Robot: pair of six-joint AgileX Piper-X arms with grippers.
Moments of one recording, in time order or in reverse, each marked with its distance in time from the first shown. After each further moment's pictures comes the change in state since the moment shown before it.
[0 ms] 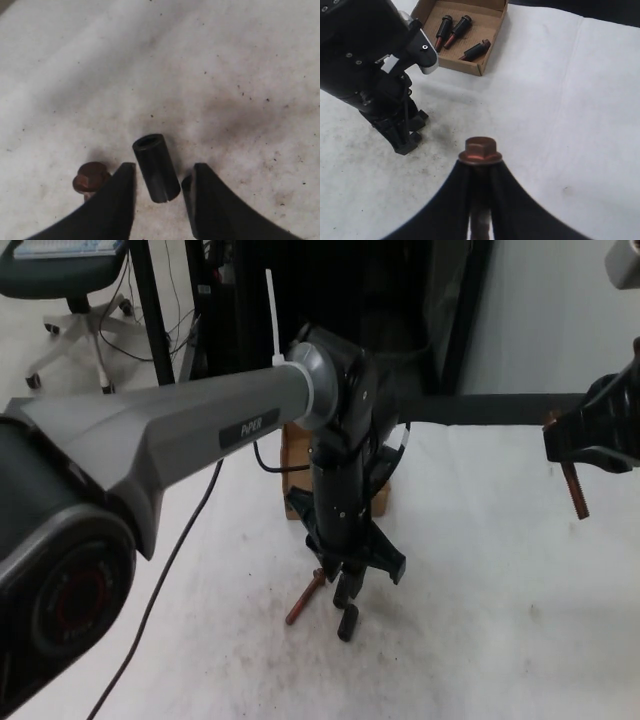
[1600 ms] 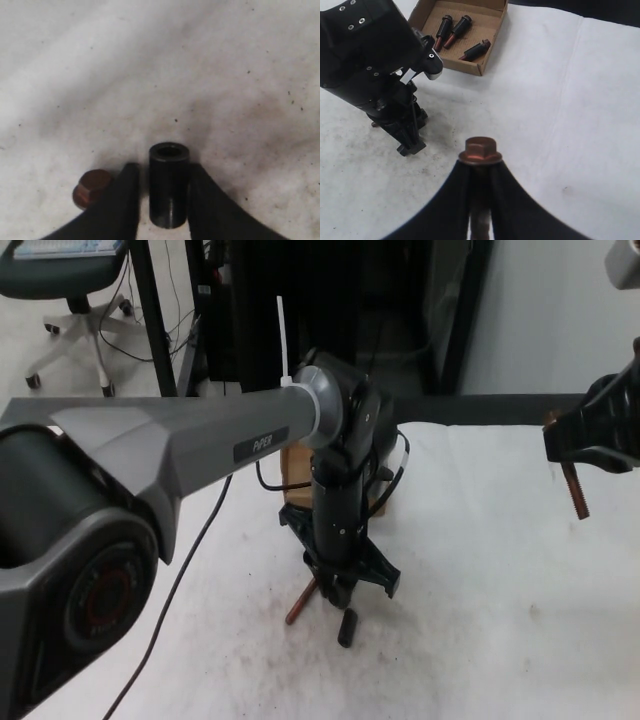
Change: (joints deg) left arm 0.0 3.1 0.1 0.0 -3.1 -2.7; right arm 0.0 0.0 0.0 0.0 0.0 0.0
